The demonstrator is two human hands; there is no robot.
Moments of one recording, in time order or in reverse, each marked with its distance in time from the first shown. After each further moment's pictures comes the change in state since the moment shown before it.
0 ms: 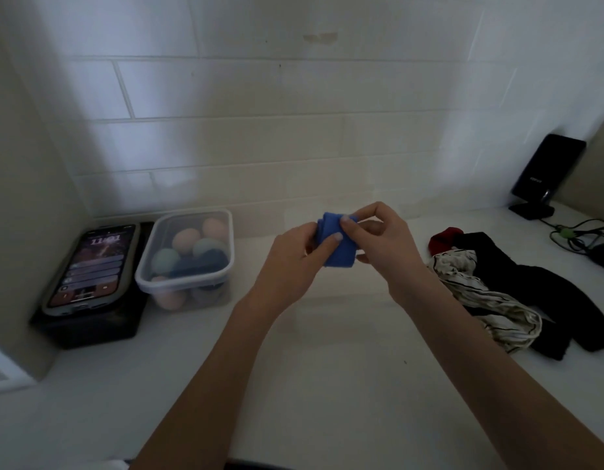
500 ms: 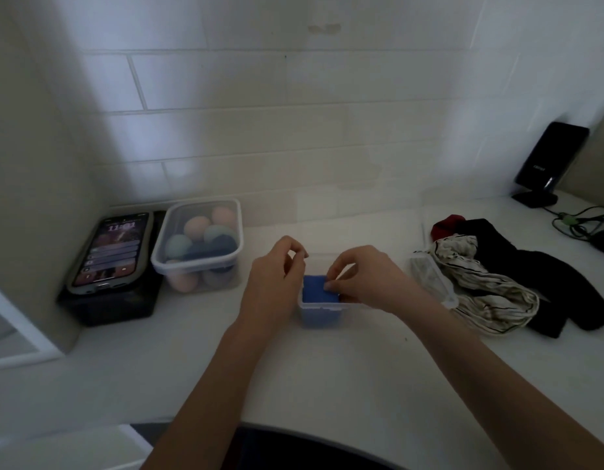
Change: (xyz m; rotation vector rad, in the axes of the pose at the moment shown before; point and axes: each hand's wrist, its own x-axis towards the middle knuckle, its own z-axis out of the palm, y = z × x) left_hand -0.055 -0.010 -0.010 0.095 0.124 -0.156; right_hand -0.037 0.015 0.007 -0.573 -0.363 0.154
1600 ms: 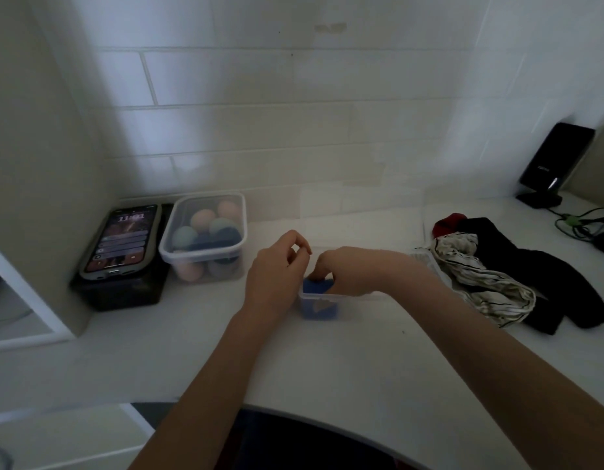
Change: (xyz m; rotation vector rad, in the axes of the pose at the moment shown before) left_hand 0.000 0.000 0.001 -0.027 -0.012 -0.034; right_hand 0.006 -0.033 -0.002 -0.787 -0.440 -0.250
